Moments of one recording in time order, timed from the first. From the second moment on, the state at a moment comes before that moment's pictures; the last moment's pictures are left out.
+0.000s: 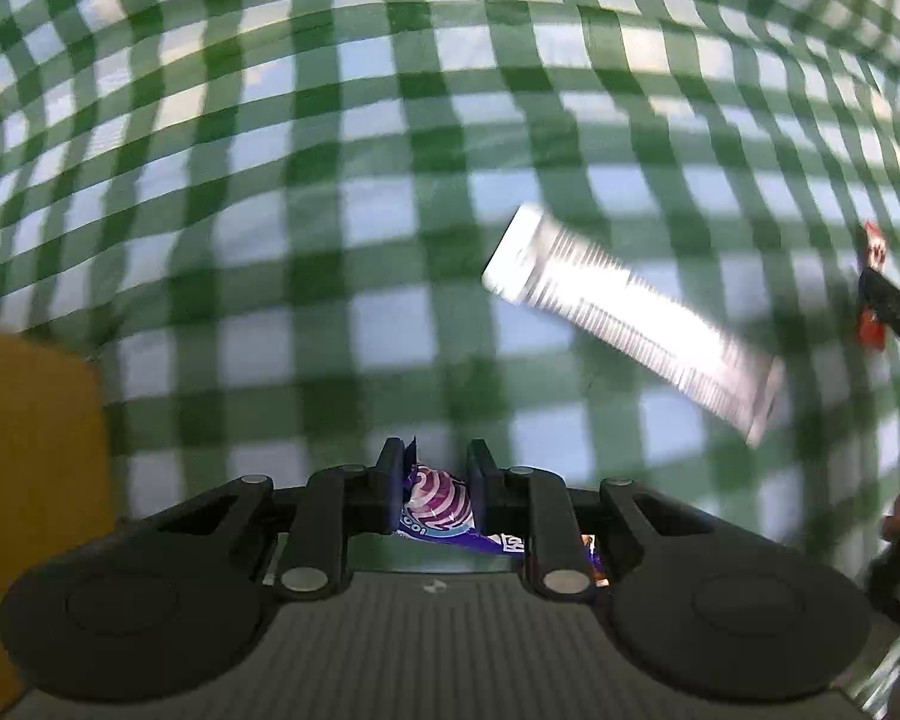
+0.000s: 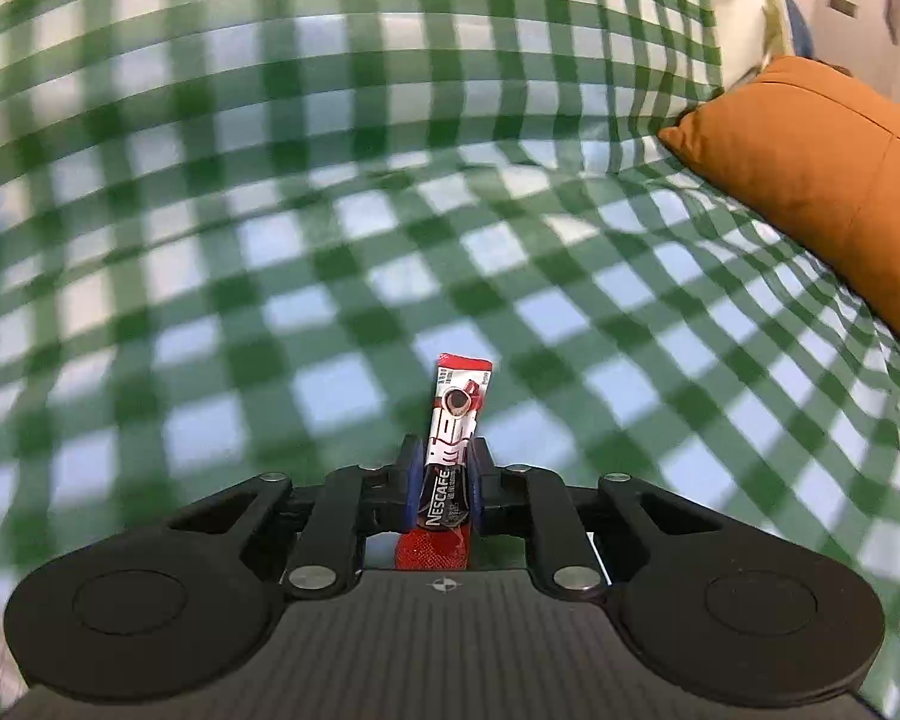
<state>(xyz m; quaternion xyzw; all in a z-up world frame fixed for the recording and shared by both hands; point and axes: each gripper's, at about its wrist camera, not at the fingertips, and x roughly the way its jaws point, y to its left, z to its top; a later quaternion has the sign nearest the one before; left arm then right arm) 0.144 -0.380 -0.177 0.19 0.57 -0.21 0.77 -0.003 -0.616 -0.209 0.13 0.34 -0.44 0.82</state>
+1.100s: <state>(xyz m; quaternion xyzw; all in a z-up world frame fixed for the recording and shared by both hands) -0.043 -0.045 0.044 0.14 0.44 -0.23 0.86 -0.179 -0.159 0.017 0.15 0.26 -0.15 0.94</state>
